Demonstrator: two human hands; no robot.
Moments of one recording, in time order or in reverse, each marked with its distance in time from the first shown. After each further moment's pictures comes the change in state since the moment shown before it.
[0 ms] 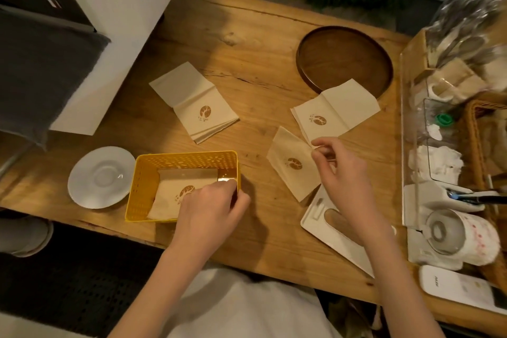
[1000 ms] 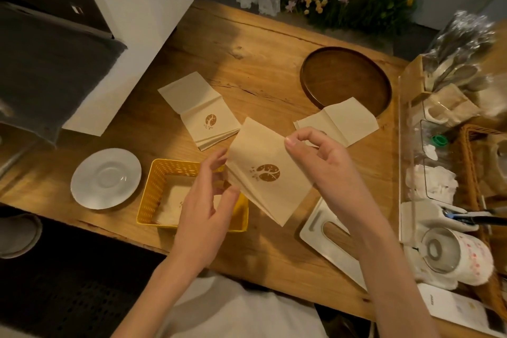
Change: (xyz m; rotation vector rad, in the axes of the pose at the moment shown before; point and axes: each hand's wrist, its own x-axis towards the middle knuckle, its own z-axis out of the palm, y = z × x) left_hand -0.015 0.009 -0.029 -0.939 0.155 -0.137; right_hand 0.005 -0.082 -0.024 0.603 -0.370 0.079
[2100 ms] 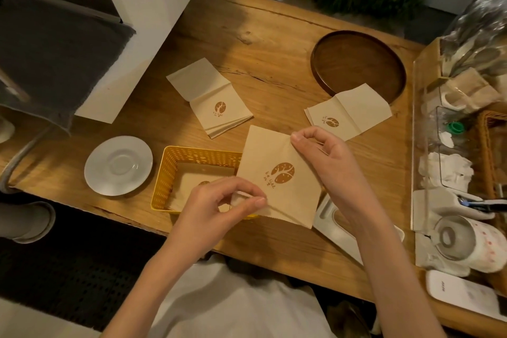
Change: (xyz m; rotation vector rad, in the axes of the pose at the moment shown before) left_hand -0.005 -0.007 -0.025 0.064 -0.288 0.075; right_hand 0.003 0.017 0.015 0.110 0.090 0.170
